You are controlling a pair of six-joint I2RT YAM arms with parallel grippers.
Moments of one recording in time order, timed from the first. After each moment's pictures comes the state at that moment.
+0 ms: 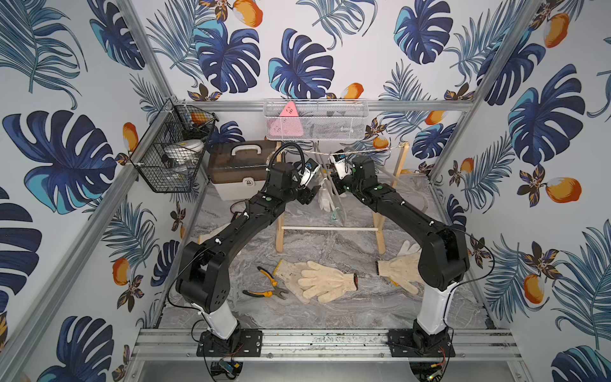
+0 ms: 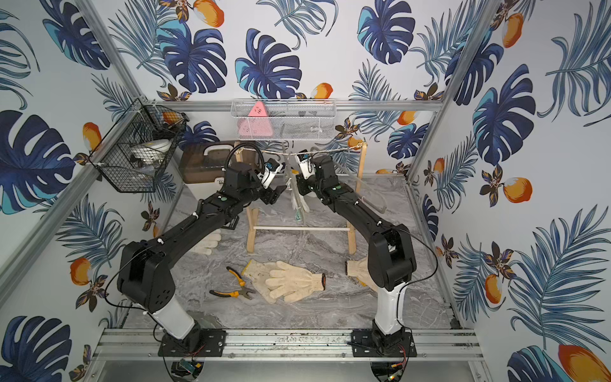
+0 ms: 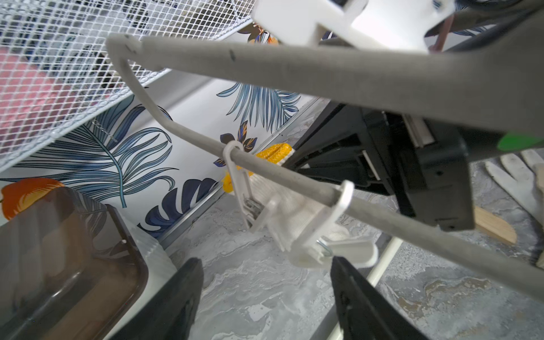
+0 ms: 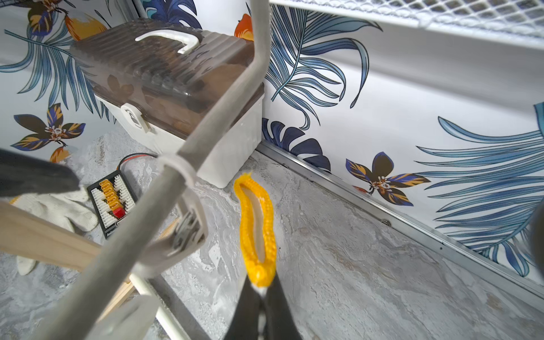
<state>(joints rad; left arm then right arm) -0.37 1.70 1.44 -0.11 0.18 0.34 0.45 1.93 1.67 -0.15 -0.17 -0.07</state>
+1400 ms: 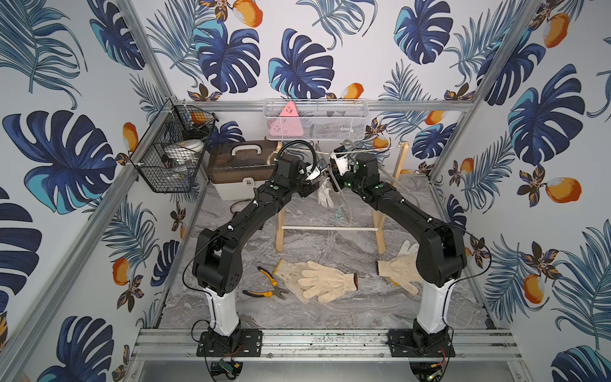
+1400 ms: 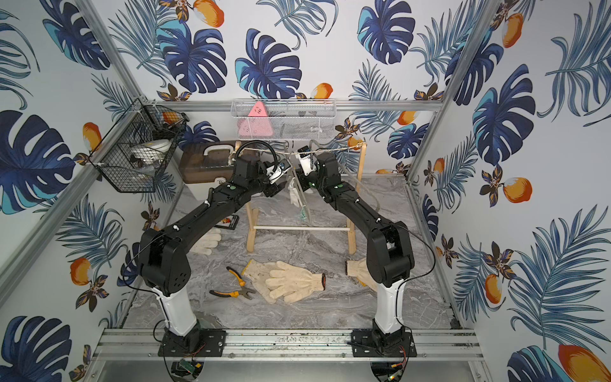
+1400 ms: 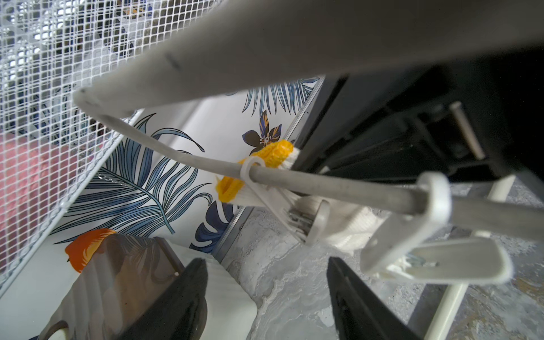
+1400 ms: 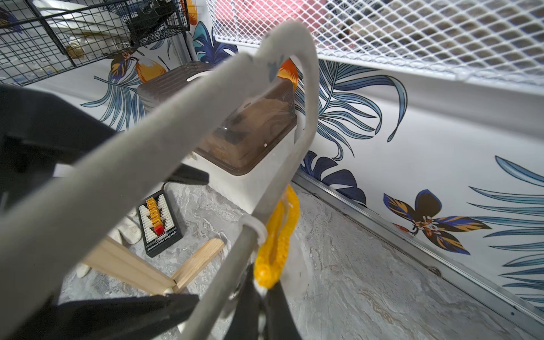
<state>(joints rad) -0.37 1.87 1.66 -0.21 0.12 0.66 0.43 1.97 1.68 -0.03 -0.38 -0.03</state>
